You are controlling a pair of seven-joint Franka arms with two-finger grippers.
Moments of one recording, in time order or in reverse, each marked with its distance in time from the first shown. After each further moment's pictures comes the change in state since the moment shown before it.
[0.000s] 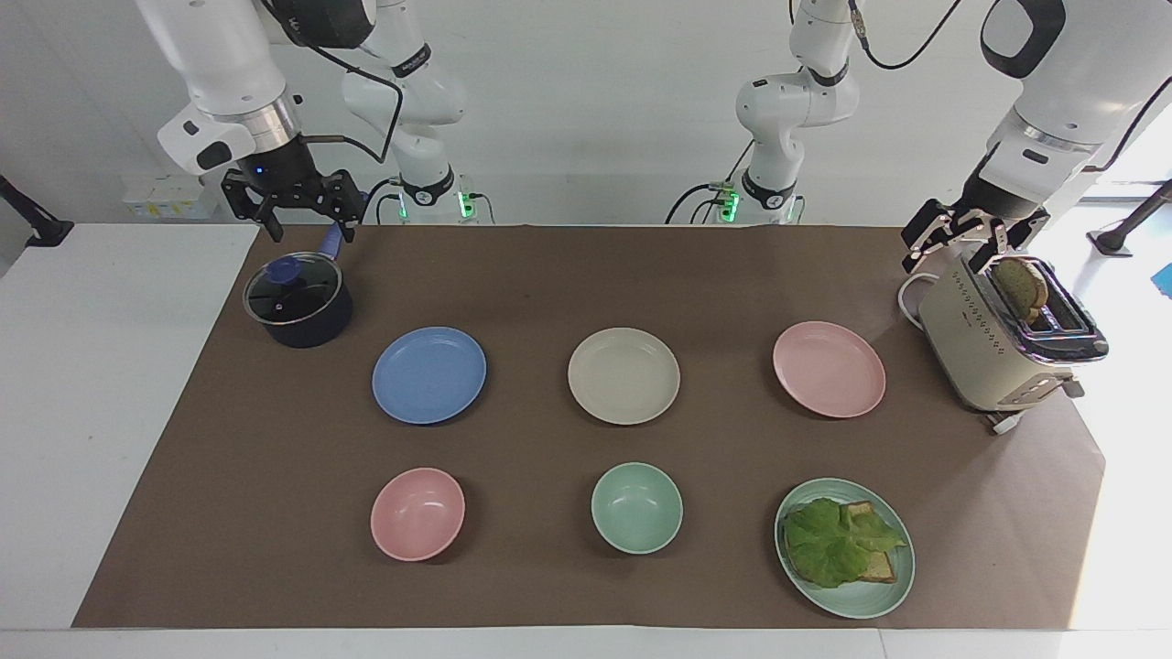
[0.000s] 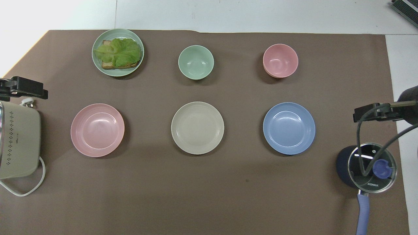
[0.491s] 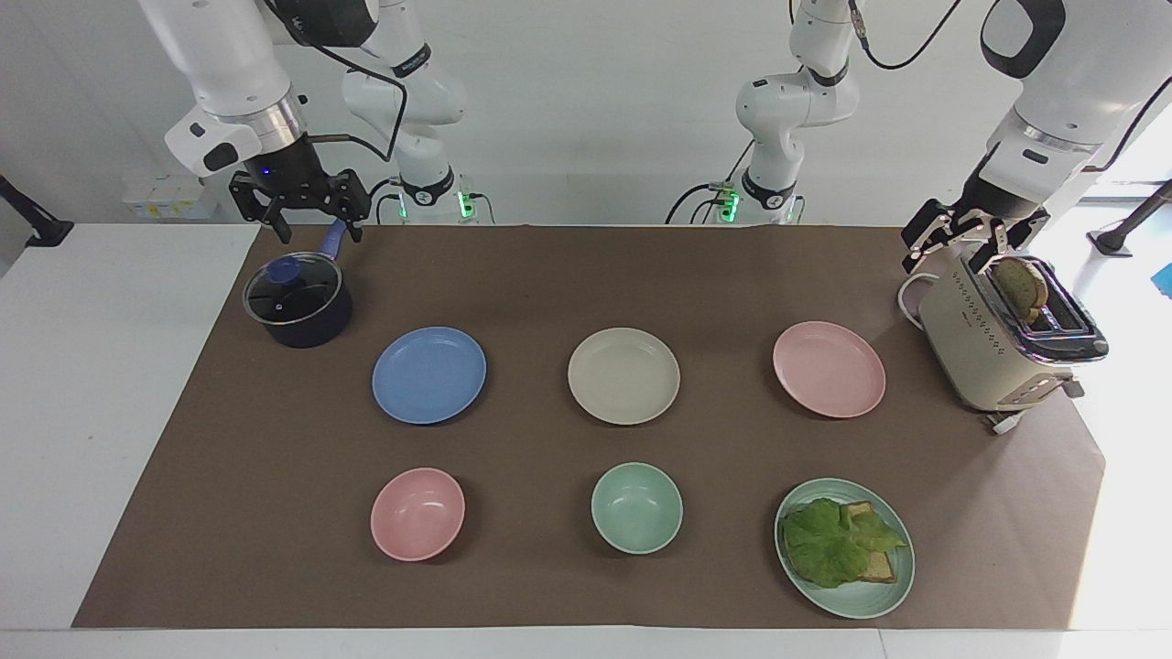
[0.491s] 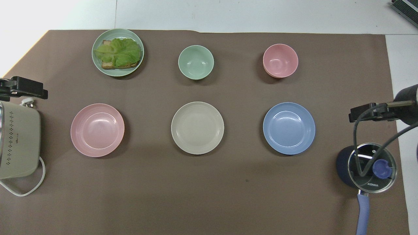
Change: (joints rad) left arm 0.000 0.000 0.000 0.000 0.000 0.000 0.000; right arm 0.000 0.000 0.006 0.000 0.028 0.003 0.000
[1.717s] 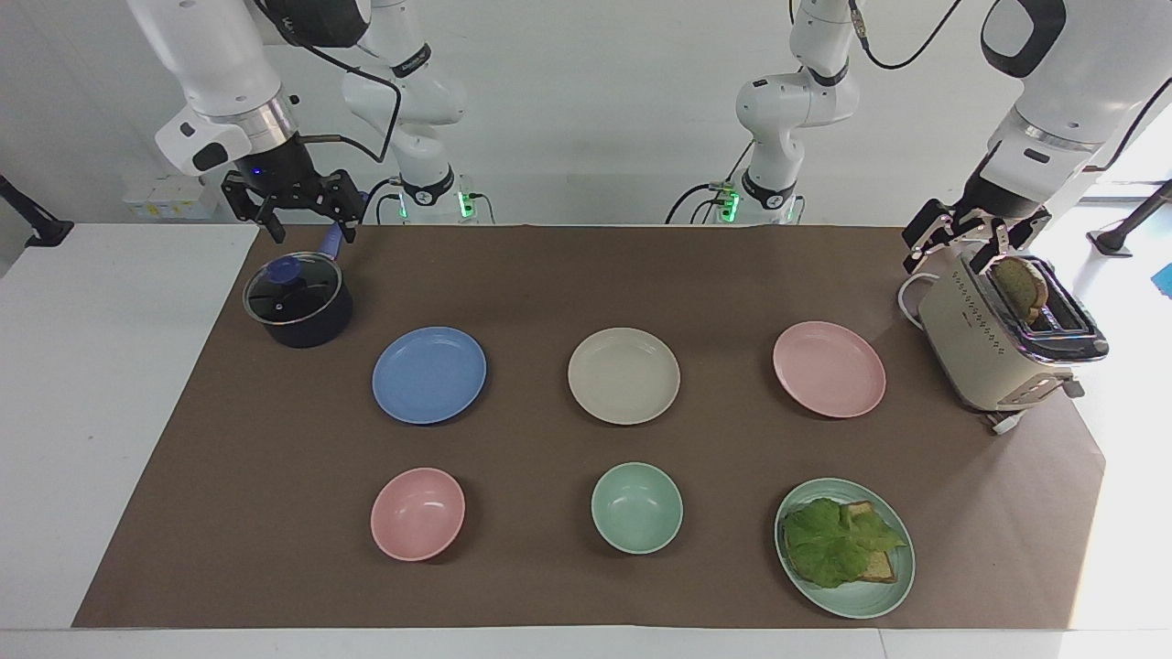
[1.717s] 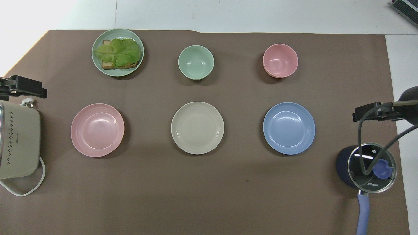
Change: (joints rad) left arm 0.003 0.000 0.004 -0.002 0.000 0.009 -0.001; right arm -0.011 0.000 -0.007 0.000 0.001 0.000 0.000
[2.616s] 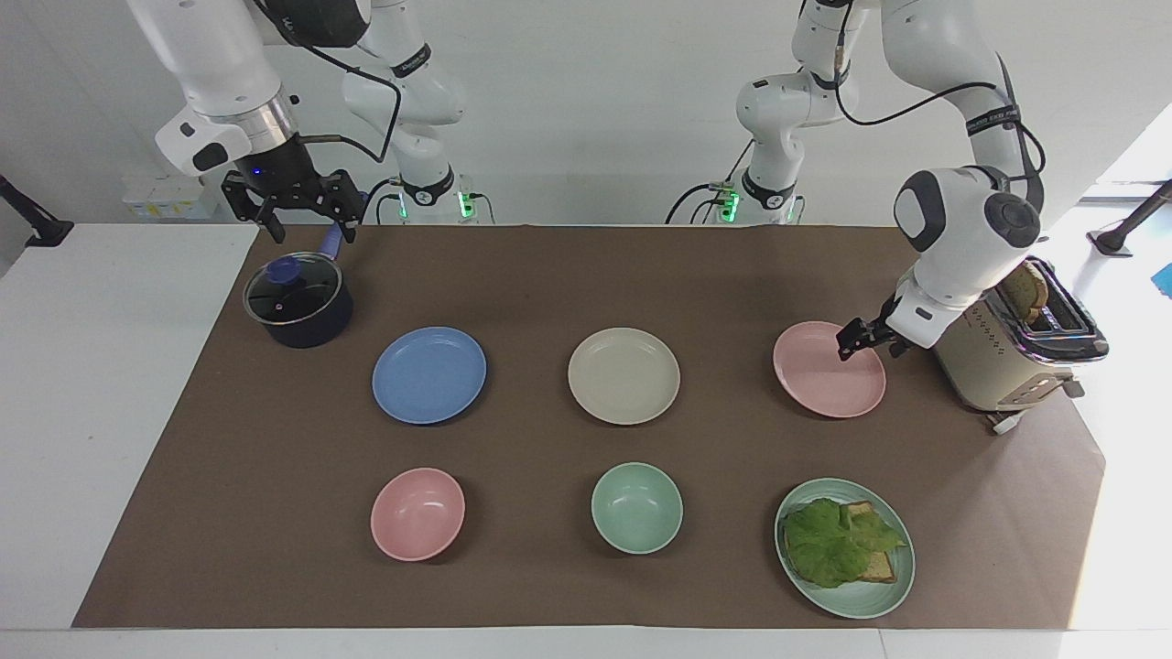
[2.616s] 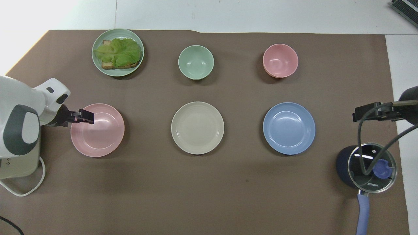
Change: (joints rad) left arm 0.024 0.124 -0.002 -0.537 0.000 0.515 0.011; right arm 0.000 0.000 0.000 0.000 0.000 0.000 0.000
